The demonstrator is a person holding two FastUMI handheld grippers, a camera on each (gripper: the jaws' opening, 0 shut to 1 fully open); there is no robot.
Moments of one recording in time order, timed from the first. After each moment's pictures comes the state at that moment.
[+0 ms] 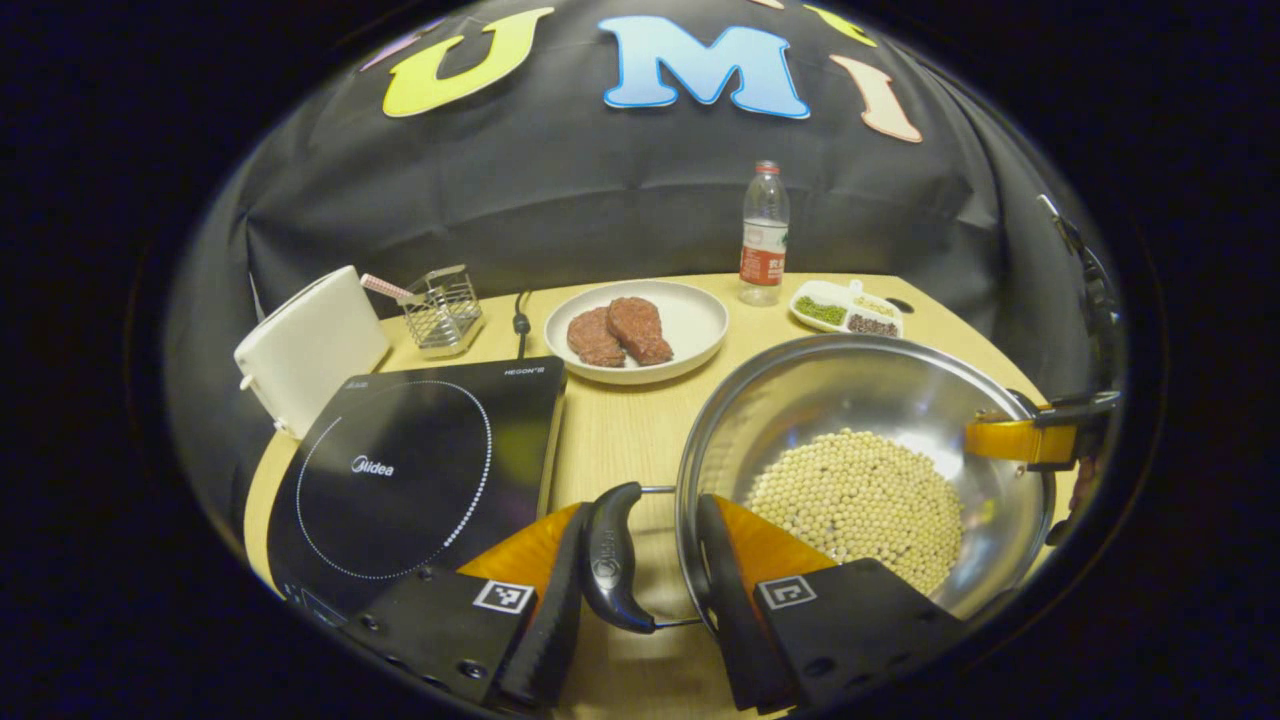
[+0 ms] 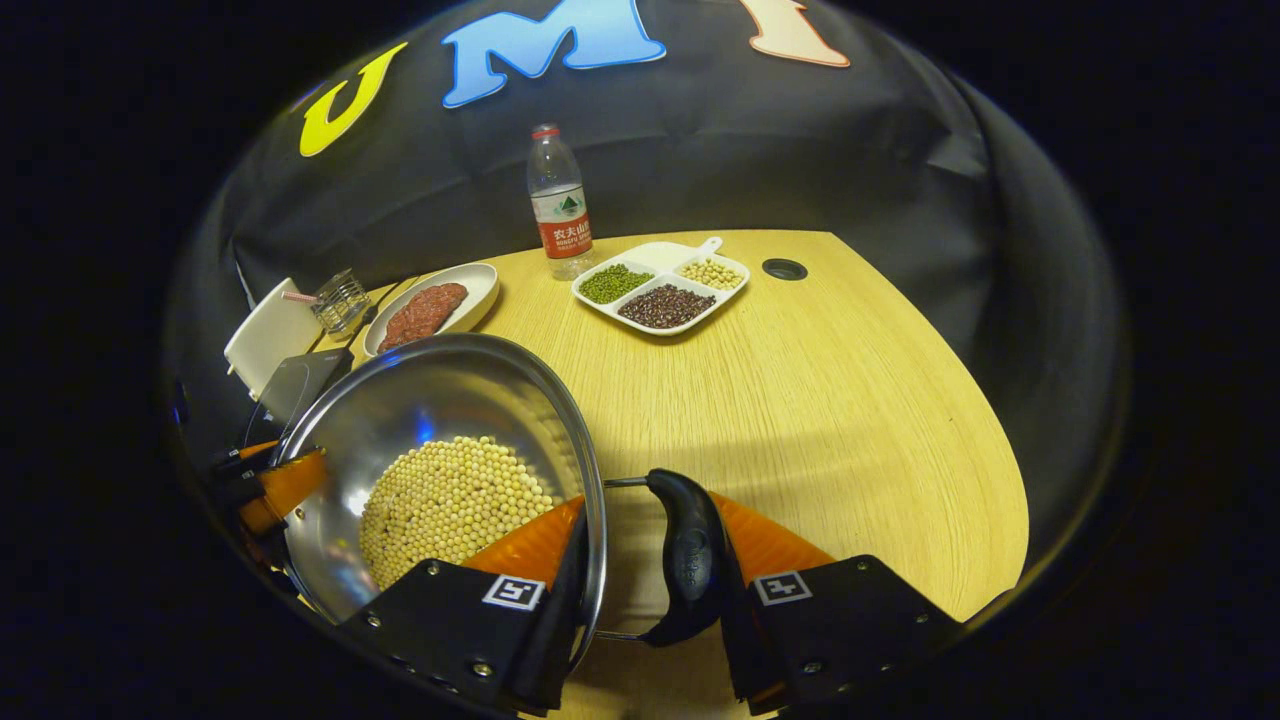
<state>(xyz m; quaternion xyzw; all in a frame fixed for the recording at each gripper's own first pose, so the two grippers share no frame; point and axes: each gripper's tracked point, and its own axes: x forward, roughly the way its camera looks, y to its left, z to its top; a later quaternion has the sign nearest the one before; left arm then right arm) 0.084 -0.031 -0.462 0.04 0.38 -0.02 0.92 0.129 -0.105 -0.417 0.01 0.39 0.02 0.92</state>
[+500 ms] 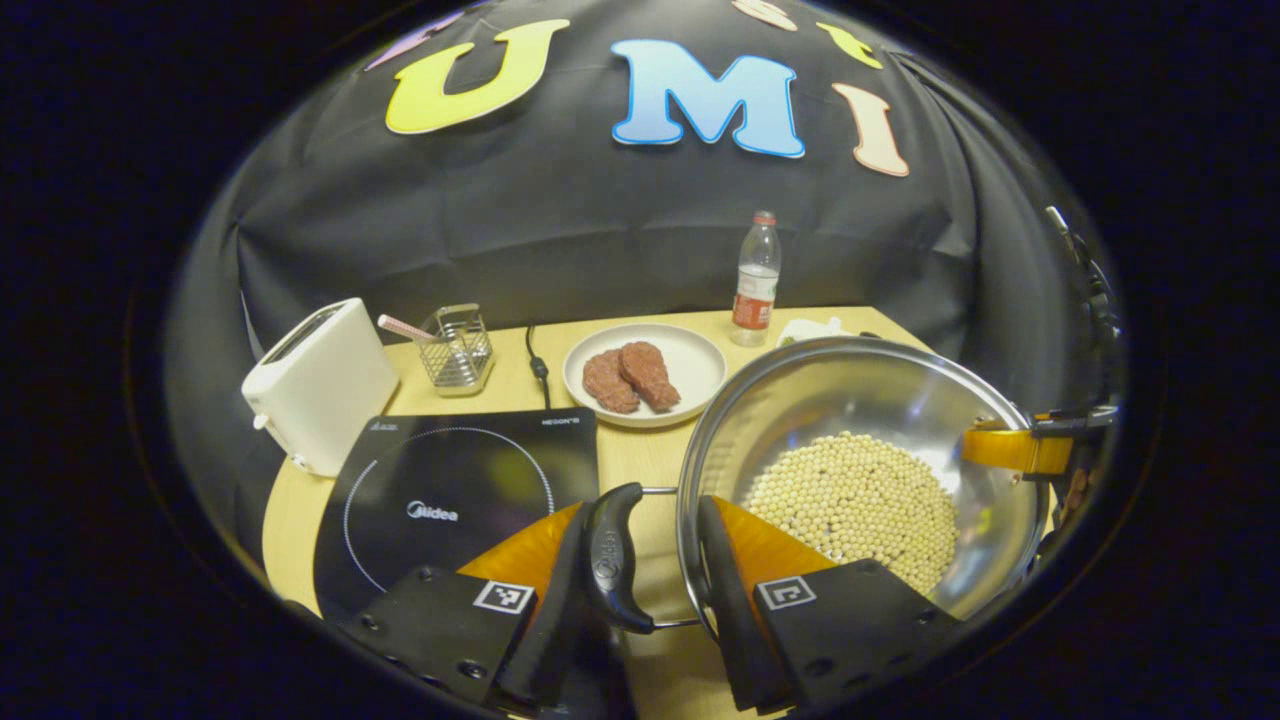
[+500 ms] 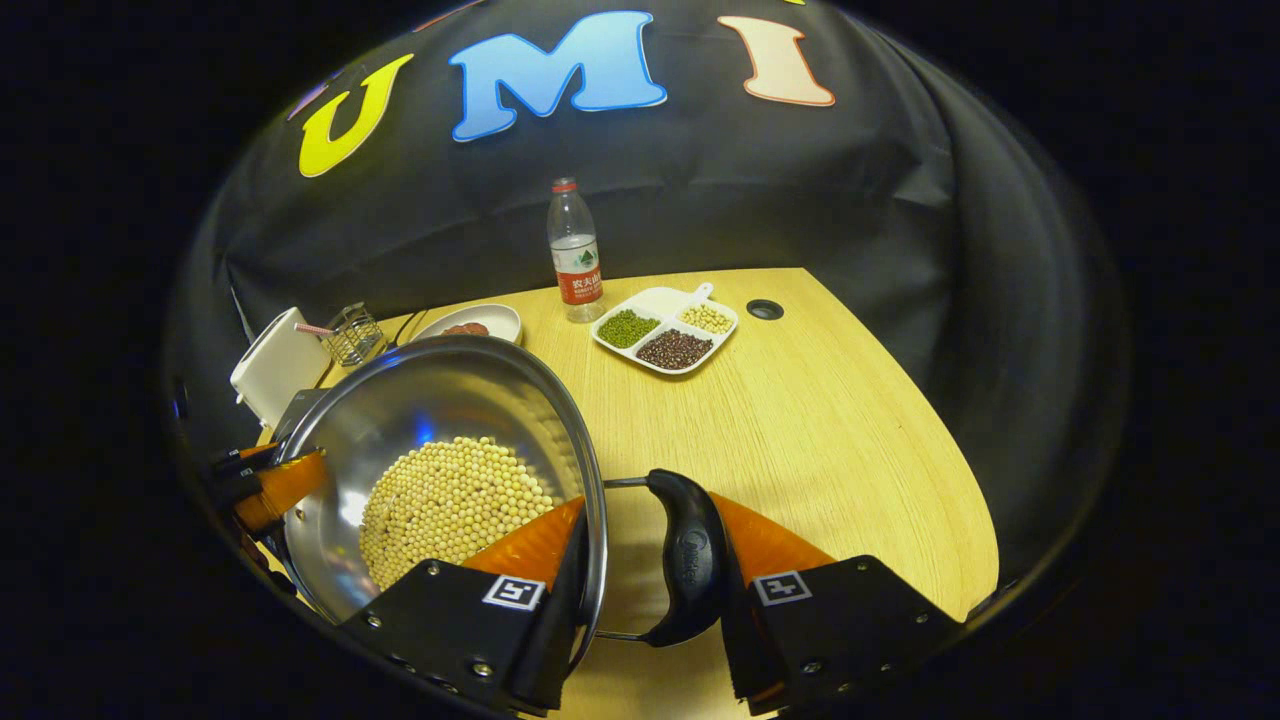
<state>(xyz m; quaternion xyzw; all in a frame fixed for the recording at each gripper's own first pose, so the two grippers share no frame) 0.086 0.009 -0.386 0.02 0.36 -0.06 0.93 0.095 -0.063 -0.343 0.02 0.36 -0.02 0.93</state>
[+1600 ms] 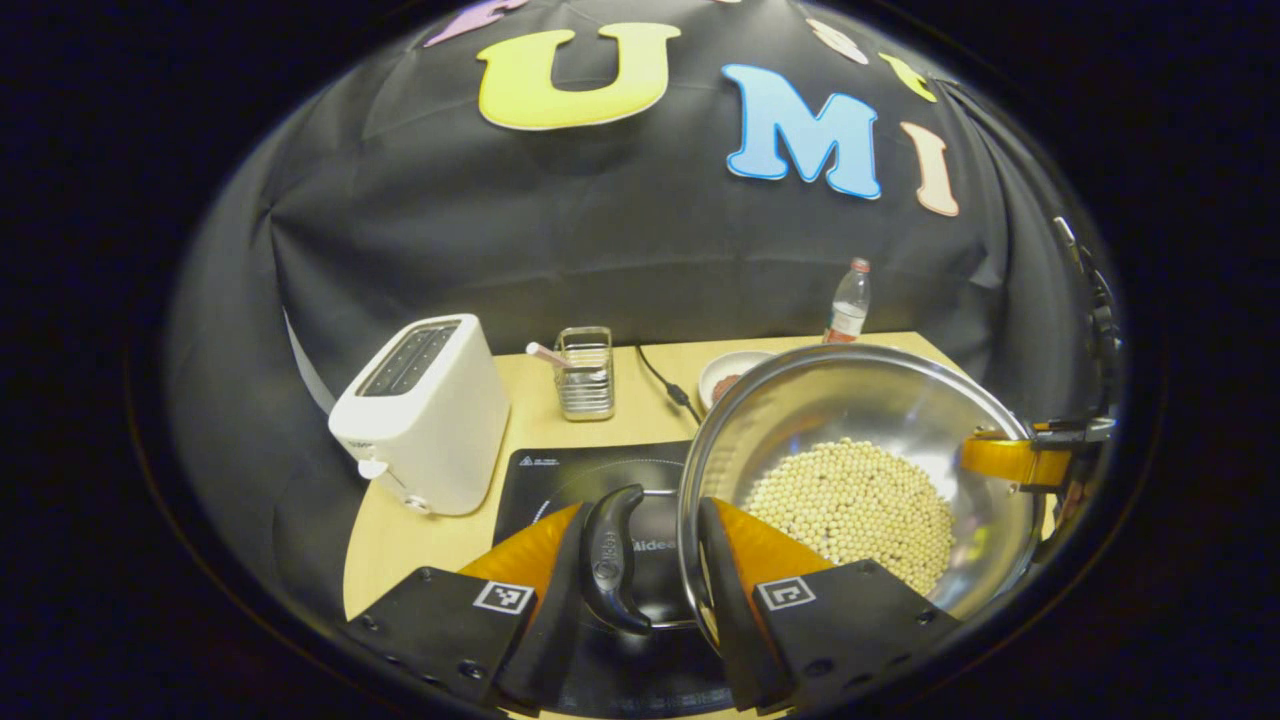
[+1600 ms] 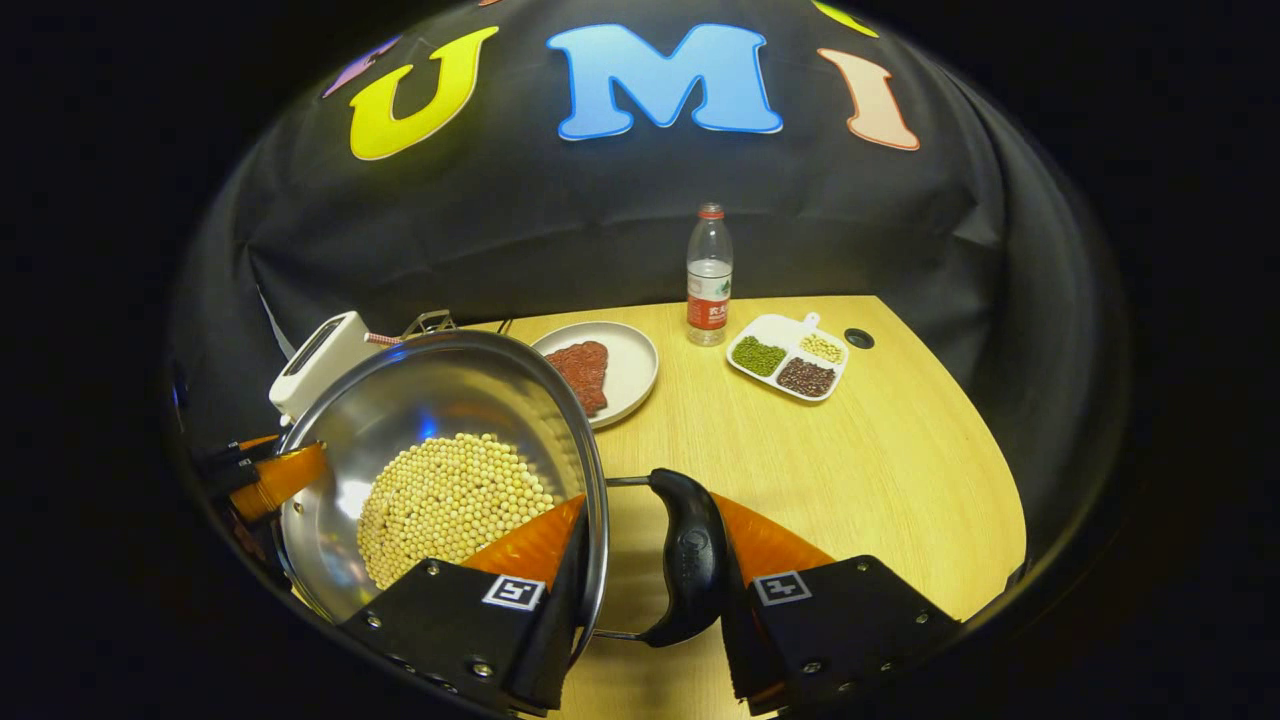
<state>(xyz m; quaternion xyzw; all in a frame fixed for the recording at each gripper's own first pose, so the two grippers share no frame) 0.103 0.187 -0.344 0.02 0.37 -0.02 0.93 0.118 0.106 -0.315 0.01 0.37 0.01 0.93</state>
